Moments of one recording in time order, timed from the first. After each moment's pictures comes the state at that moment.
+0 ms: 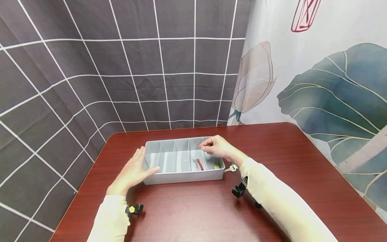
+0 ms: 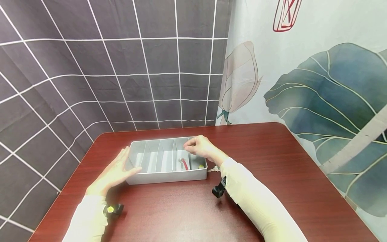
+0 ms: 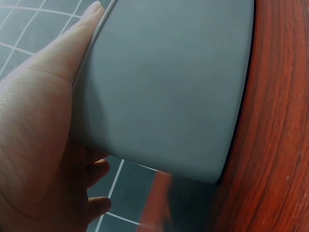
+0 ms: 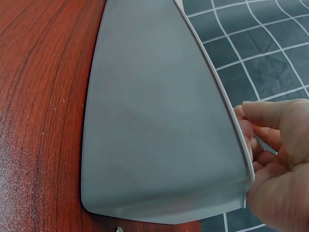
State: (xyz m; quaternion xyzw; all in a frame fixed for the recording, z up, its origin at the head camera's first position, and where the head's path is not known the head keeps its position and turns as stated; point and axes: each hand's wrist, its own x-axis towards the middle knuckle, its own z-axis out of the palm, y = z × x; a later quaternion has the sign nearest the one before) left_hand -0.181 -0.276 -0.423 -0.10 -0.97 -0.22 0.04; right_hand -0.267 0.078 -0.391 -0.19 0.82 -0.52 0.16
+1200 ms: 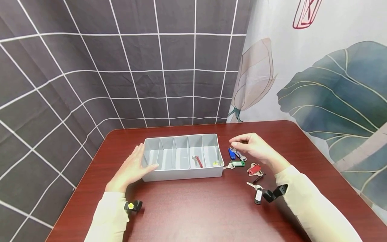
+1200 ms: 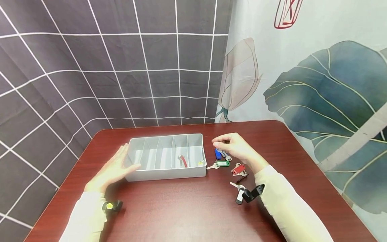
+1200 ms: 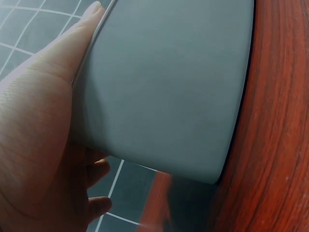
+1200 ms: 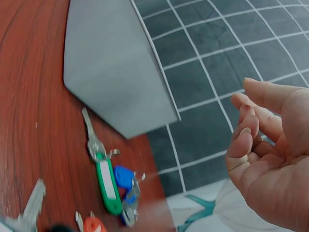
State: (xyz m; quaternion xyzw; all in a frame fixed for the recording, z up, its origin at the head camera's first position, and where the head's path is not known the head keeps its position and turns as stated) left_hand -0.183 -0.278 -0.423 -0.10 -0.97 -0.22 0.04; right_hand -0.237 0.188 -0.373 -0.16 0.83 -0.53 0.11
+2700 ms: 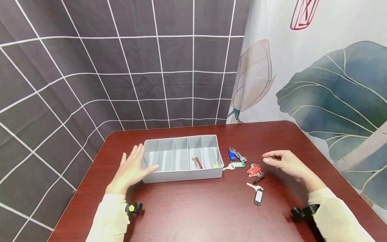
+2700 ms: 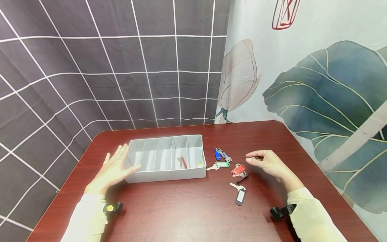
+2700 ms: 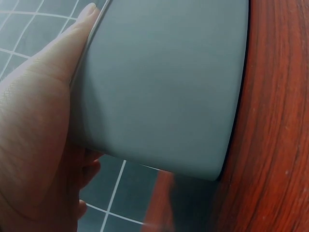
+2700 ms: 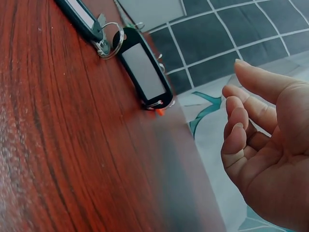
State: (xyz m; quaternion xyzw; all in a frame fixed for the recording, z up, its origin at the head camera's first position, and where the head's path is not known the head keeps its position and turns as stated) left_hand -0.177 -0.274 -0.417 -0.08 -0.98 -0.16 0.05; right_hand -0.203 0.297 -0.421 -0.10 0.87 -0.47 0.07
